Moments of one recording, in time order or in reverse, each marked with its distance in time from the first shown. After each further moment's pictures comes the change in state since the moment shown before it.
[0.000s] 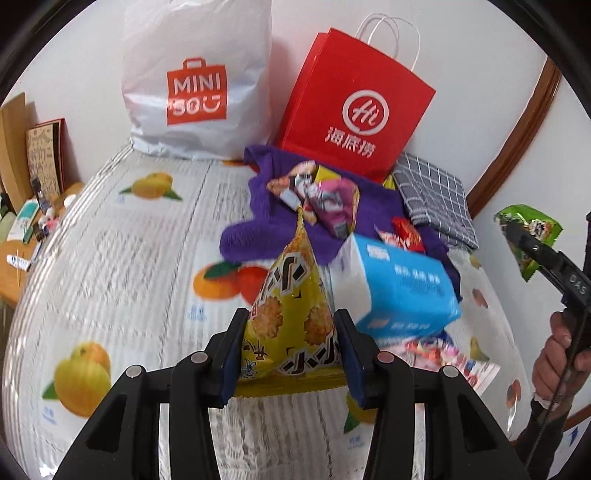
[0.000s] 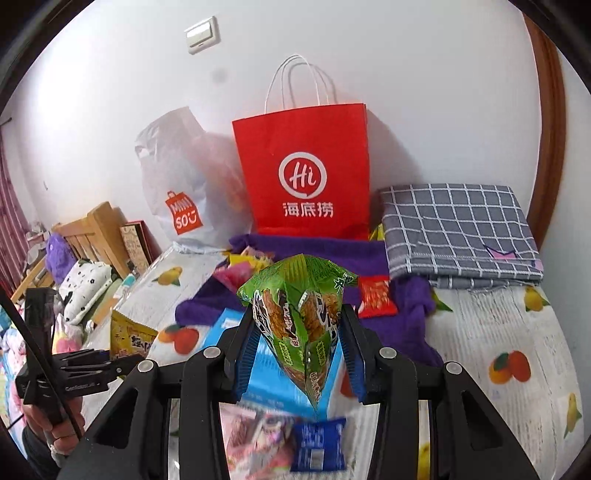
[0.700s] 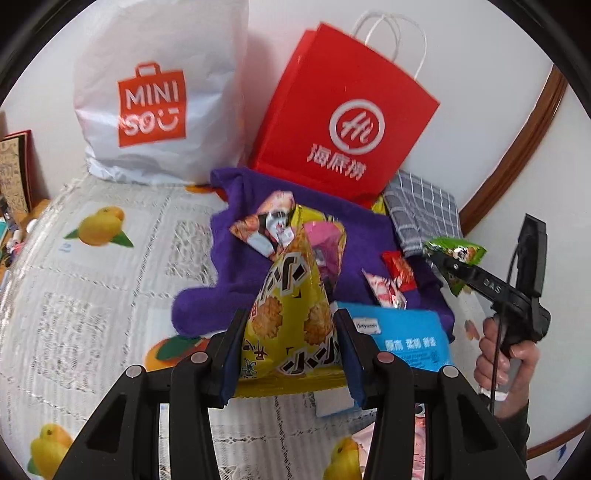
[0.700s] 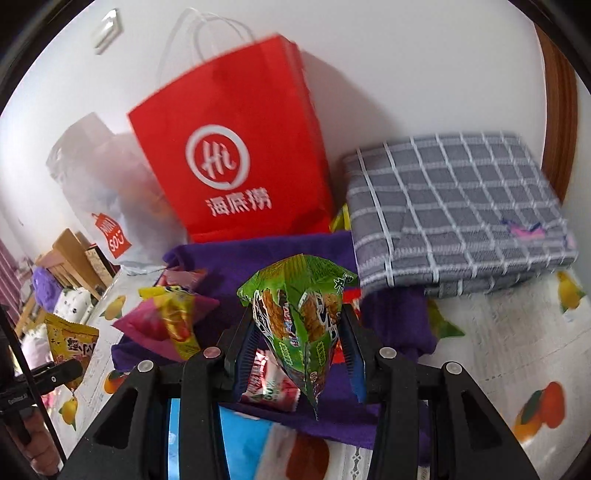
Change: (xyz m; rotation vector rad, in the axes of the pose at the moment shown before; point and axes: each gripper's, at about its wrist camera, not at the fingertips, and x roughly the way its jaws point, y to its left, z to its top) left arm 0.052 -0.015 0.050 0.005 0.008 -0.074; right arm 0.130 -0.092 0.017 0.170 0.125 -0.008
